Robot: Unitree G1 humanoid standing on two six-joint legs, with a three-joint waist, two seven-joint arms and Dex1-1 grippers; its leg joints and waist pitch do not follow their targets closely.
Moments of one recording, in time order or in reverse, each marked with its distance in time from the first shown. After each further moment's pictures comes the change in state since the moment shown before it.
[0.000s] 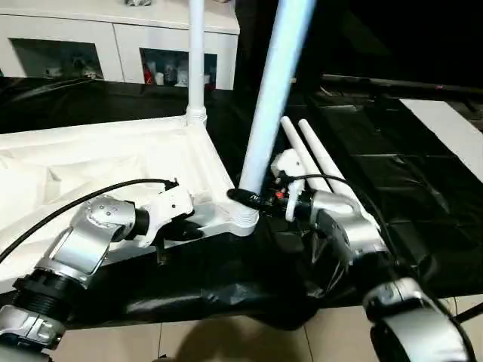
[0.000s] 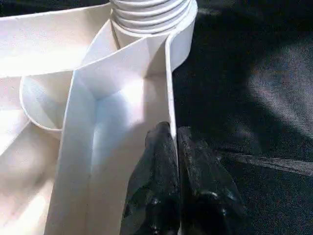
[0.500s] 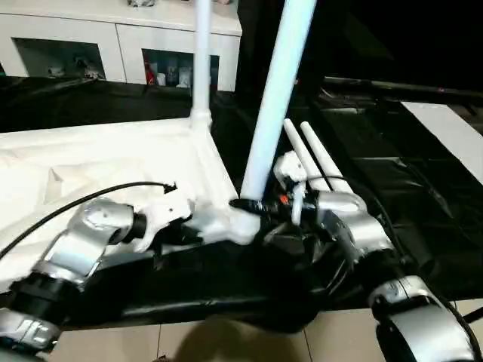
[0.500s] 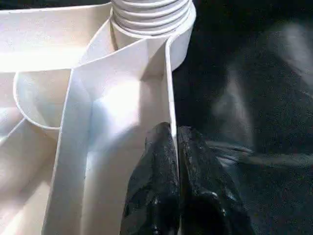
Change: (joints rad) left arm 0.024 0.033 -0.007 -0.015 -0.061 -0.011 -0.127; right arm 0.066 -0.042 0.011 -0.058 0.014 -0.014 0.213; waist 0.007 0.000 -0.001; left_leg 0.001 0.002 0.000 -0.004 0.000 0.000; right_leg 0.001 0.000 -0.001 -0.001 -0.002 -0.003
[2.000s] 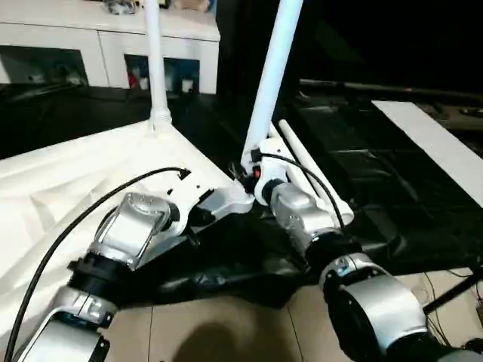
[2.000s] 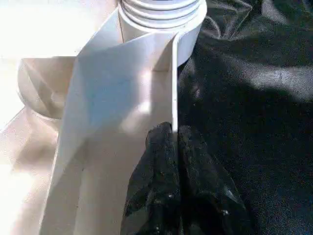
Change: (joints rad) left arm -0.136 -0.256 0.024 0.078 0.110 0.424 0.450; right arm -0.243 0.262 -0.149 0.412 -0.058 -0.041 -0.961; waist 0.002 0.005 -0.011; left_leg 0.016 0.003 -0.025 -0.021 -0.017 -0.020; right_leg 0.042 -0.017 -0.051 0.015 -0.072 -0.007
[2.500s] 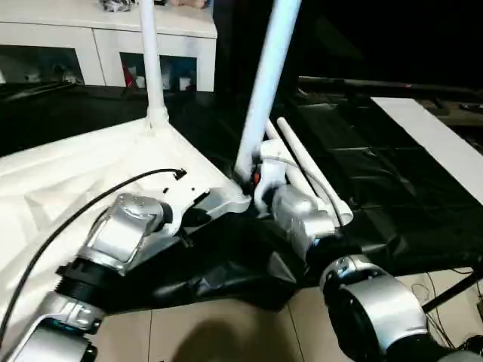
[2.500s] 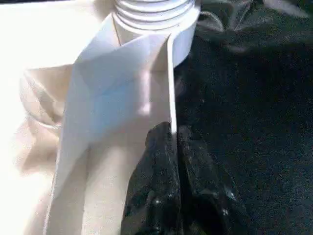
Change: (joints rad) left arm 0.030 0.086 -0.011 -0.061 -0.007 -0.083 -0.048; right arm -0.003 0.001 -0.032 0.073 0.002 -0.067 0.162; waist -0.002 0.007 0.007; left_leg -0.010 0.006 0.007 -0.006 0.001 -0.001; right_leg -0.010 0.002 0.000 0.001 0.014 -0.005
